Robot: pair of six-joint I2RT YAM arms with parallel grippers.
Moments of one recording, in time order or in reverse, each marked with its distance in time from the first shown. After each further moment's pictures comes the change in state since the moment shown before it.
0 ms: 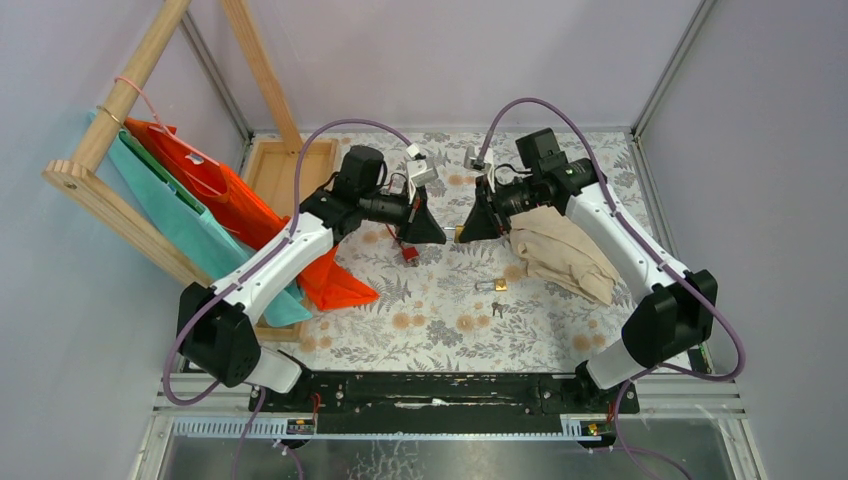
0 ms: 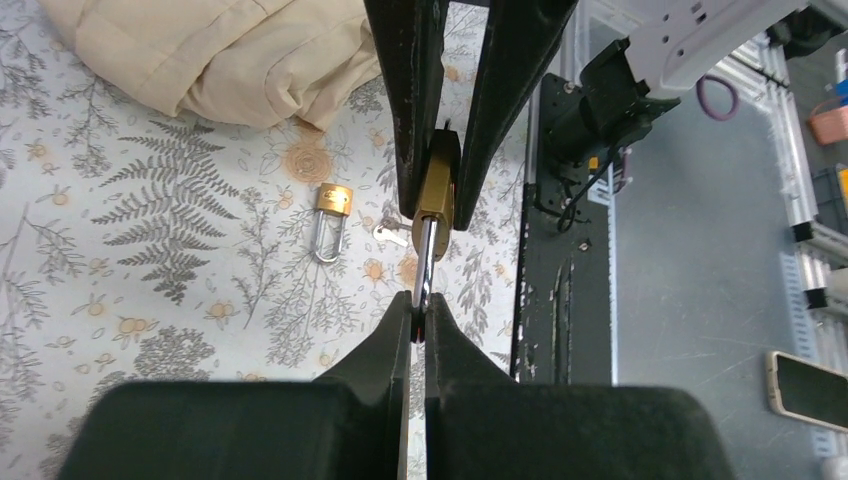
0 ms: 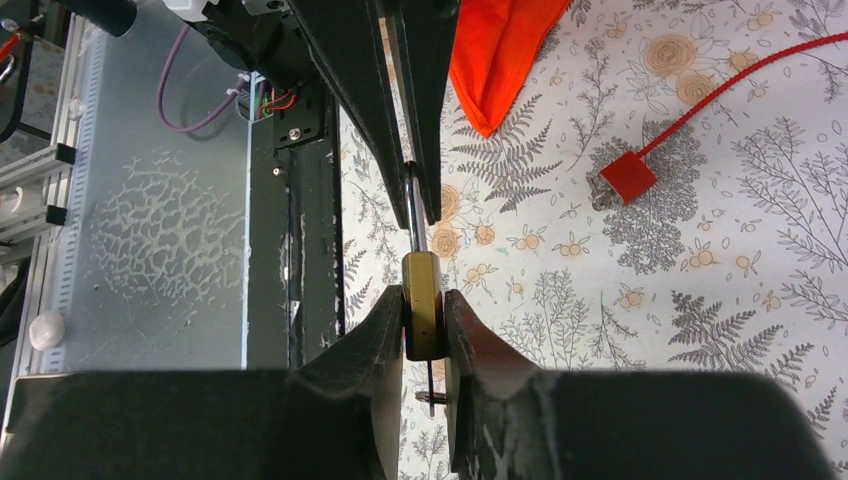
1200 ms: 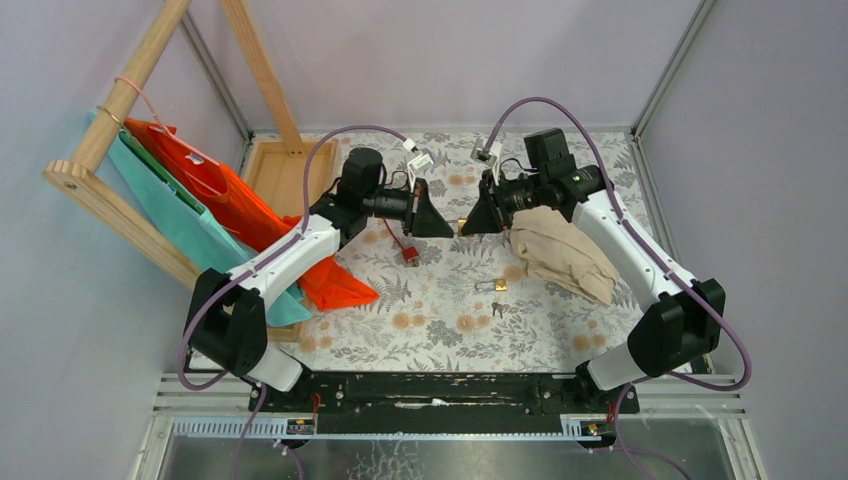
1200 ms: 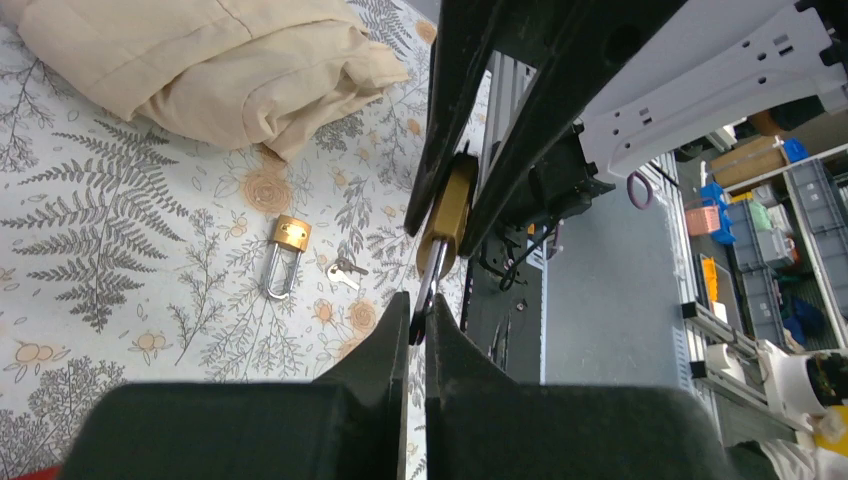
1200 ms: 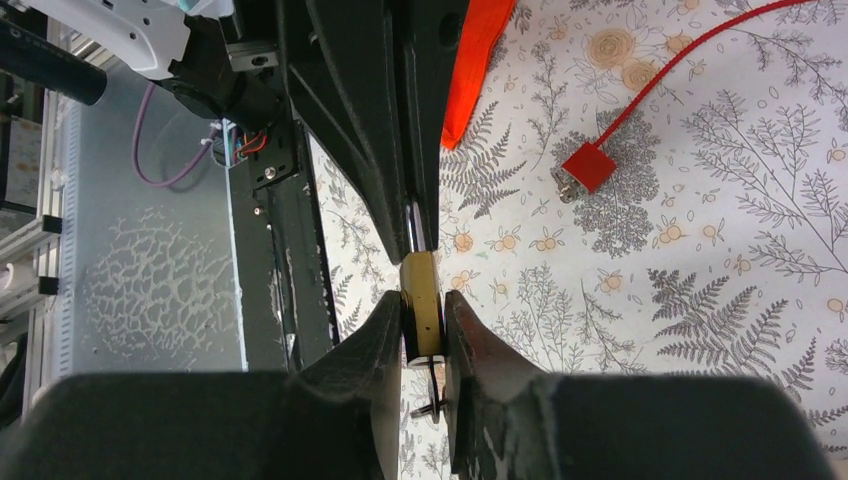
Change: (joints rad) left arm 0.019 0.056 -0.109 0.368 0.060 -0.425; right arm -0.014 -0.058 -0.071 0.170 0.082 0.211
